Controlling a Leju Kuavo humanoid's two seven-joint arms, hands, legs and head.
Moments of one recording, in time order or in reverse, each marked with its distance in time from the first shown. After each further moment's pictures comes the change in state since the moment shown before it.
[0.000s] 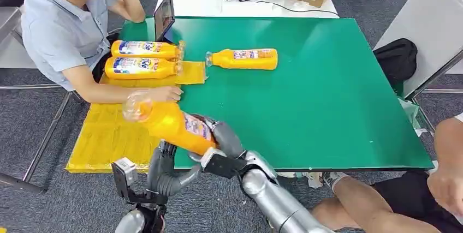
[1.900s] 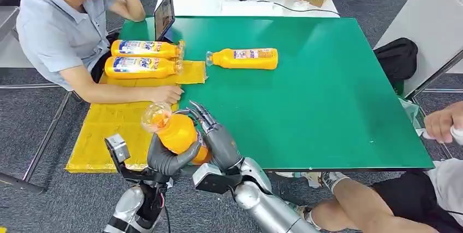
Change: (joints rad) left arm -0.142 0.011 -0.011 0.045 0.118 -0.062 0.047; right arm 0.051 -0.040 0.133 -0.165 -0.103 -0.265 0.002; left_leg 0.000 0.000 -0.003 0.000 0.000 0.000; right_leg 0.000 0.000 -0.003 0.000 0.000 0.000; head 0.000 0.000
